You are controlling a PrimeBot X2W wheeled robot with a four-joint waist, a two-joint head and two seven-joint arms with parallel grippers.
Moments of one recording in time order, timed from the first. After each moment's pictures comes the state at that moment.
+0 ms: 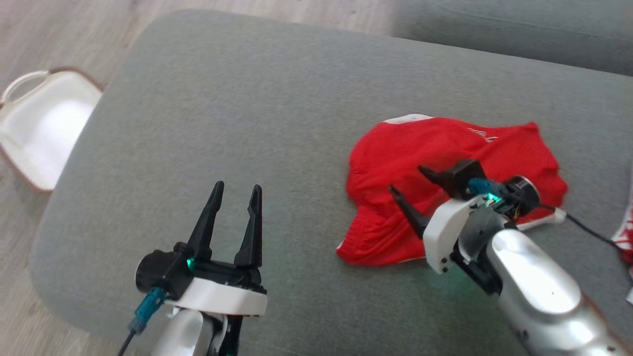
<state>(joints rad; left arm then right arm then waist) -0.14 0.05 -0.33 0.19 -0.36 -0.10 -0.25 -0.44 -0.24 0.56 0.45 0.27 0.13 0.19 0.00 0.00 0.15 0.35</state>
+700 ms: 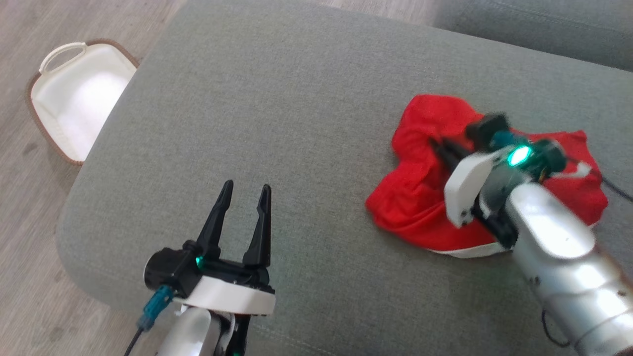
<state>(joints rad) -0.15 0.05 -0.37 0.20 -0.37 -0.09 -0.25 -0.64 -0.25 0.59 0.72 0.33 0.13 0.13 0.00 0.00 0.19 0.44</state>
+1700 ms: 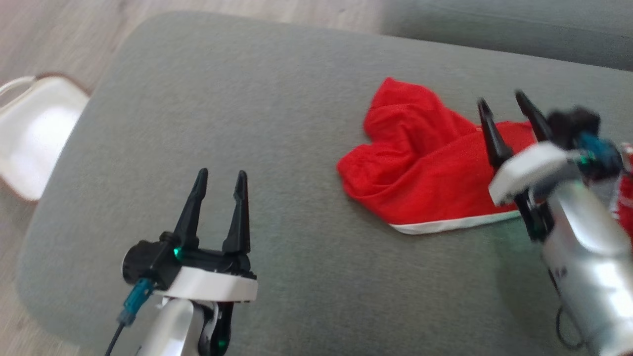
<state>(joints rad) -0.17 0.05 -0.29 0.19 -0.35 -0.08 -0.25 -0.68 -0.25 0.35 0.88 0.33 0.13 -0.23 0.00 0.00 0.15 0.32</state>
